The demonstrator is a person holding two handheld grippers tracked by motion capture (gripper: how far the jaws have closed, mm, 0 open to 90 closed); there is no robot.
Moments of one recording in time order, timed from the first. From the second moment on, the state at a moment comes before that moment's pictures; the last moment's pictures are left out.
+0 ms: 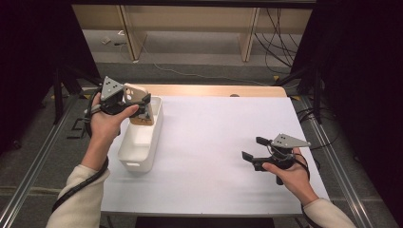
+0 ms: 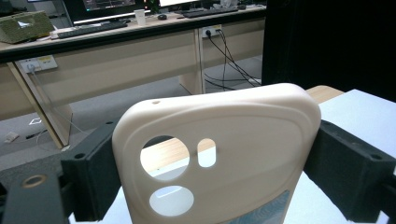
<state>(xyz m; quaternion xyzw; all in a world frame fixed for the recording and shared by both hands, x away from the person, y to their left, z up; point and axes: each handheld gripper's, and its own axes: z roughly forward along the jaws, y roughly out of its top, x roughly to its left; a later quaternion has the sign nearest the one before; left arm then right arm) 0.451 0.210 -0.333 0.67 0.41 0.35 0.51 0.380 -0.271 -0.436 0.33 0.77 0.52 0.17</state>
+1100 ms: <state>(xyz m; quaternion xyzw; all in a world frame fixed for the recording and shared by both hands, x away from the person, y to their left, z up) 0.457 0.209 -0.345 0.68 0.41 0.34 0.50 0.380 -0.271 -0.436 0.33 0.77 0.52 0.17</state>
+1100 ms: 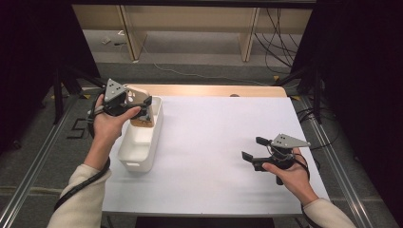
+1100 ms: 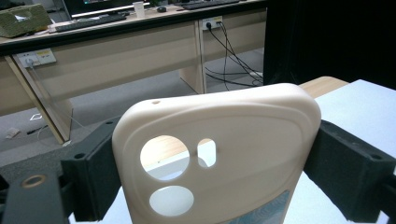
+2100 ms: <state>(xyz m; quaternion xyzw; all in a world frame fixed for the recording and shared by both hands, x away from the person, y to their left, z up) 0.465 0.209 -0.357 0.68 0.42 0.34 0.49 0.380 -0.270 -0.437 0.33 0.77 0.52 0.17</state>
